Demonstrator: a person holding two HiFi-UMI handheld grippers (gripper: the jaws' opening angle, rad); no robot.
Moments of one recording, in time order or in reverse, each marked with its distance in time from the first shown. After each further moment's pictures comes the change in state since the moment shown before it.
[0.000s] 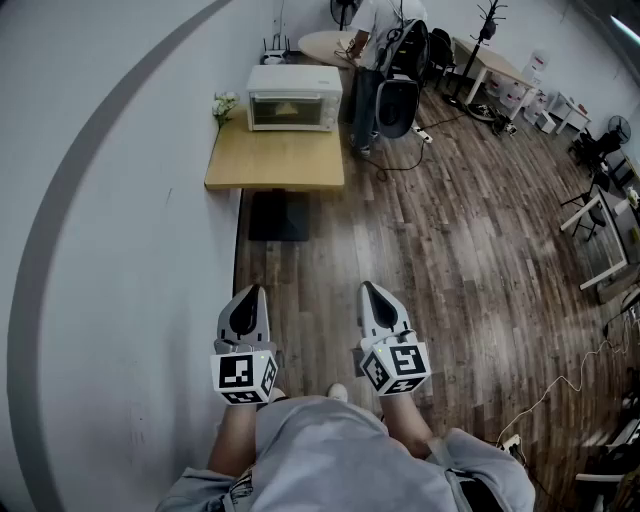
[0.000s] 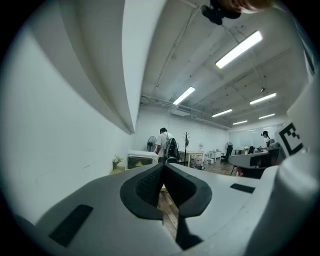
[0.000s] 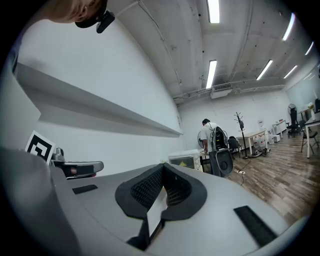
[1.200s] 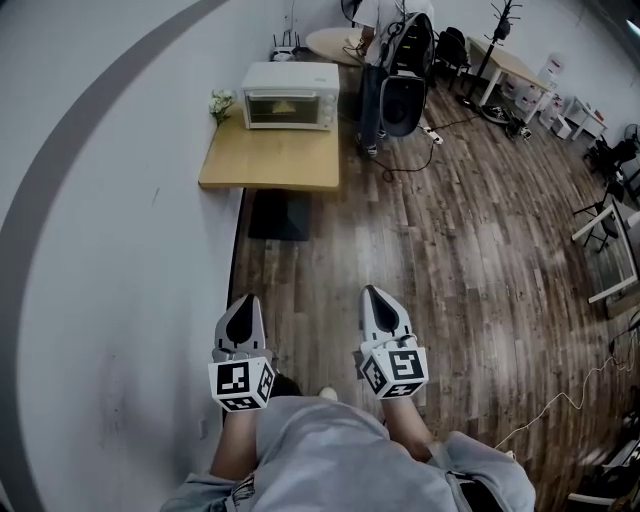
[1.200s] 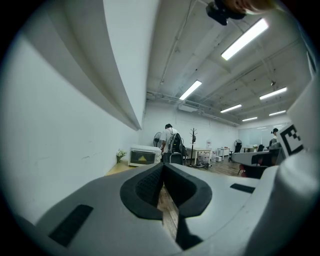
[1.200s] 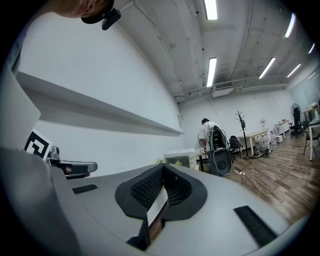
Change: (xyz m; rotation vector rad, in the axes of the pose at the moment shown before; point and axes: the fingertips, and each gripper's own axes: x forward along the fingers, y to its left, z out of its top) left arm 0.022 -0.056 -0.029 -0.026 0.044 0.105; right arm -0.007 -0.084 -0.006 -0.017 0.016 0.032
